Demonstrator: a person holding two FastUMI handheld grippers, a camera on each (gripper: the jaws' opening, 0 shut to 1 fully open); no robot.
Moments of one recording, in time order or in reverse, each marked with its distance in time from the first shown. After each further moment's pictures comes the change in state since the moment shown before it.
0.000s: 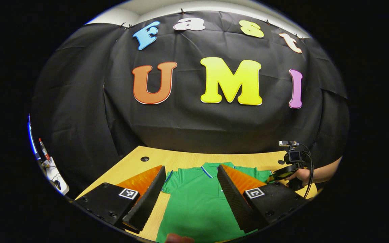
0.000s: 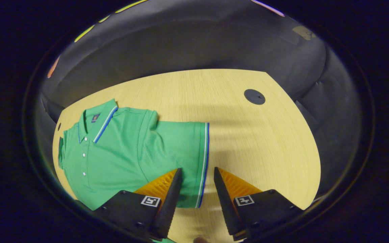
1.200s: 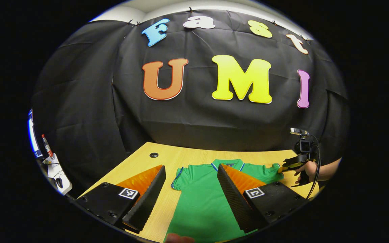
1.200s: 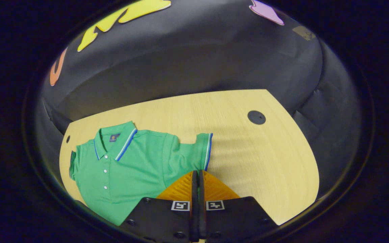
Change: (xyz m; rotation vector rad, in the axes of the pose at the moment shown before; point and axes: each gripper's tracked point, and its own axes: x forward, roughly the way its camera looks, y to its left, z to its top) left arm -0.008 0.034 -0.008 -0.021 0.010 0.047; right arm -0.048 0.037 0.040 0.008 -0.154 0.041
